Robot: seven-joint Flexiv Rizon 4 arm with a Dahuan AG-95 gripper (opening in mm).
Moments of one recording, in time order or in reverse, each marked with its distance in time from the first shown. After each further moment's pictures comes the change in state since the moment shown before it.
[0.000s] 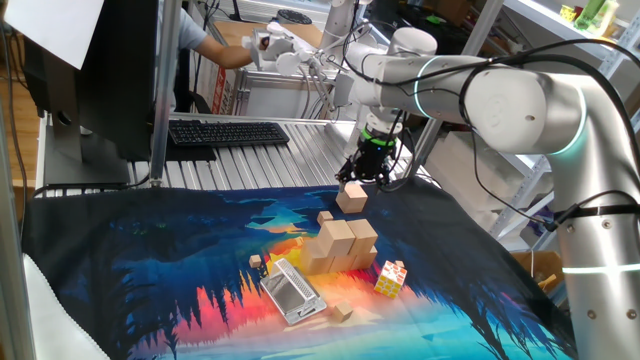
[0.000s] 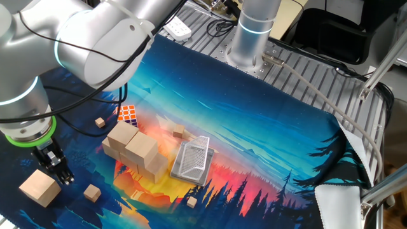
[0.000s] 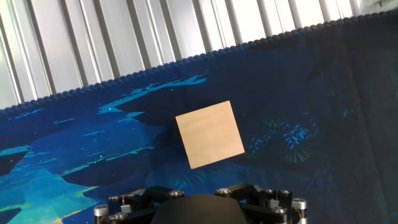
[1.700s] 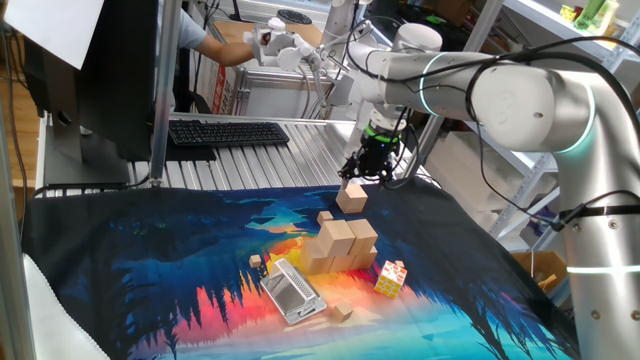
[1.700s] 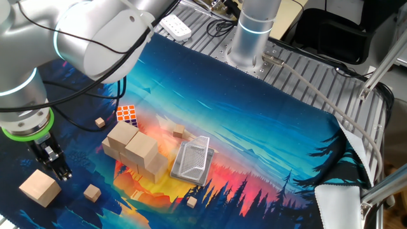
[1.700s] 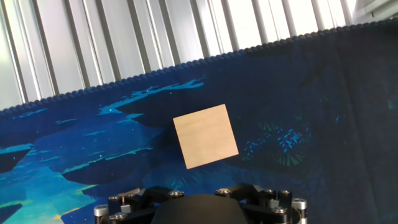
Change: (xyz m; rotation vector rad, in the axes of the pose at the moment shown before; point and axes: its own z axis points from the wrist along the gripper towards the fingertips) arm 0.001 -0.005 -0.011 0.003 -0.019 -0.016
